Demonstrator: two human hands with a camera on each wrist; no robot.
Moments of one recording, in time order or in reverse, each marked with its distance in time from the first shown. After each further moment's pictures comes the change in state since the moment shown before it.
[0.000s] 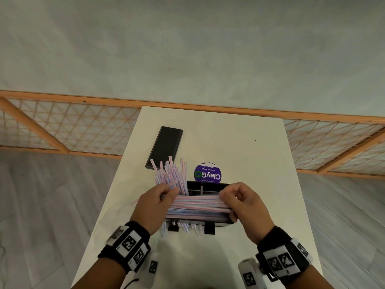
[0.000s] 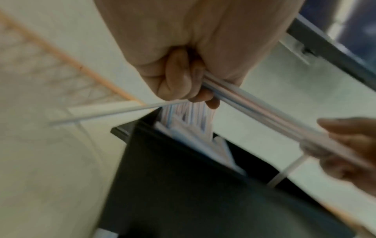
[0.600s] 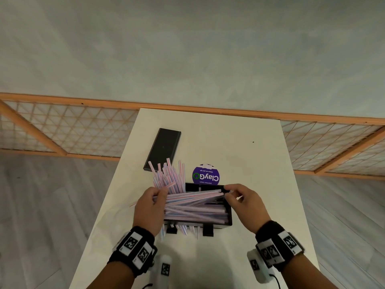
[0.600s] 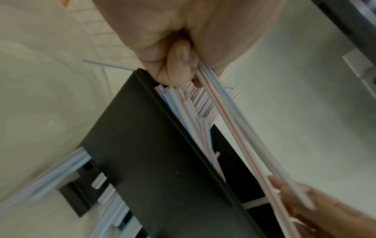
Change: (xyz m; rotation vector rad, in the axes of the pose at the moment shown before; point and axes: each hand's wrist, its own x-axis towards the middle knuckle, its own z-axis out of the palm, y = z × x) left_hand 0.003 -0.015 0.024 -0.144 0.245 -0.188; right_hand 0.034 0.036 -0.022 -0.482 0.017 -0.122
